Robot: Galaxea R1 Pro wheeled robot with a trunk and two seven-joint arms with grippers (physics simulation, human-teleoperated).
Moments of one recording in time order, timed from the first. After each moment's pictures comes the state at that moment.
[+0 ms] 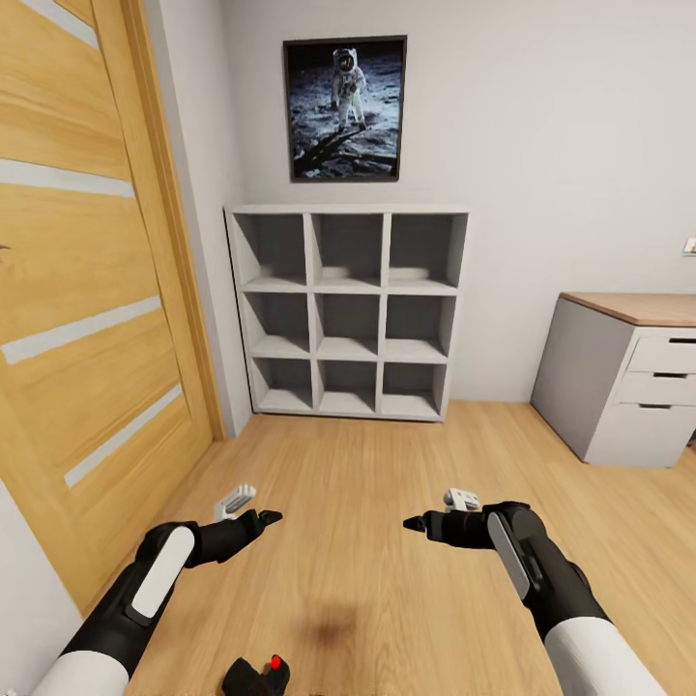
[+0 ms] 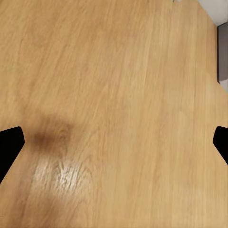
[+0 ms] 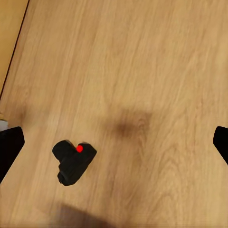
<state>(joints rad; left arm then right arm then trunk) -0.49 0.09 -0.03 -1.00 0.80 0.79 0.02 -0.57 -0.04 -0.03 -0.95 -0.18 0.90 0.39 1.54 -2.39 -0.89</state>
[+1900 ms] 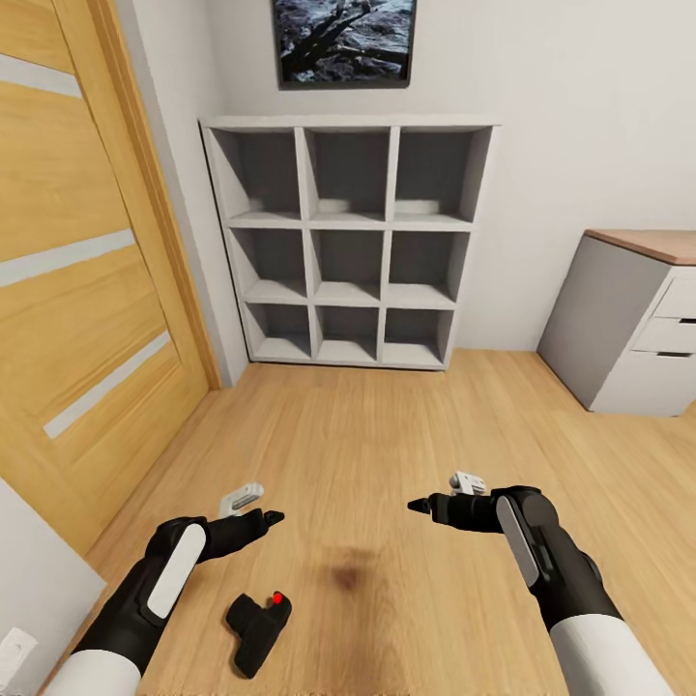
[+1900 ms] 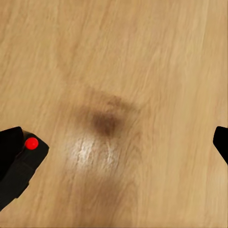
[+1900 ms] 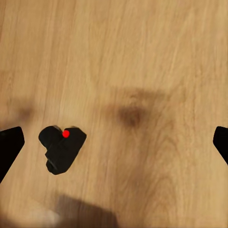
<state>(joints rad) -0.49 0.06 -0.03 -1.05 0.63 0.78 0.03 -0.57 -0.04 -0.07 -1.09 -0.18 0.99 0.39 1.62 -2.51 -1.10</state>
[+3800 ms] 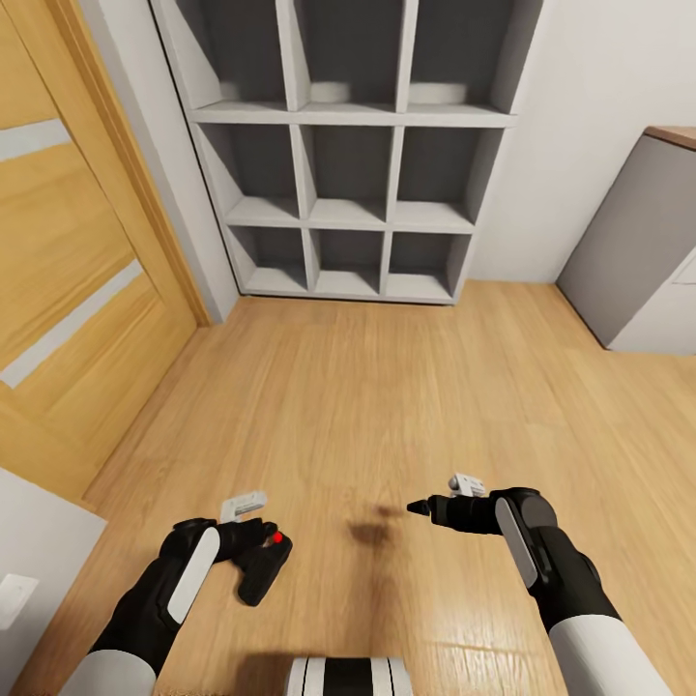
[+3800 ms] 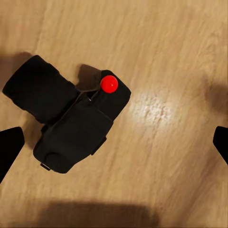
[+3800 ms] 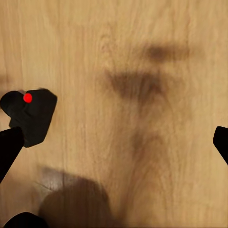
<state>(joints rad) -0.49 0.01 -0.03 -1.04 0.43 0.78 0.15 -0.57 -0.04 -0.07 -1.08 -0.18 0.99 0.39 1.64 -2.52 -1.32</state>
